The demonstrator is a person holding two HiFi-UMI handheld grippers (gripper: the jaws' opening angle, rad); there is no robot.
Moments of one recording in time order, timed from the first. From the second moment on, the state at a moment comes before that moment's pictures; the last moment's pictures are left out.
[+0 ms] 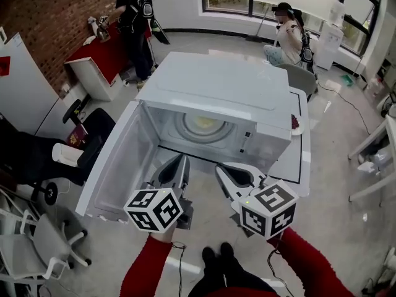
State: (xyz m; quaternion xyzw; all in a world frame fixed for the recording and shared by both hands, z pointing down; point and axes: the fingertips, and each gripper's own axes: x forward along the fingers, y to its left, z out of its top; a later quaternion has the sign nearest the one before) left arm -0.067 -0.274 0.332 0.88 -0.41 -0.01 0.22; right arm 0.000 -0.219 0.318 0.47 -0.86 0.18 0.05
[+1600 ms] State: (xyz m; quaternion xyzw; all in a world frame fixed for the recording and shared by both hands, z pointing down) left arm -0.076 -0.086 0.307 0.90 -0.43 0.01 0.11; right arm 0.038 -0.080 0.317 0.44 -0.89 0.14 0.01
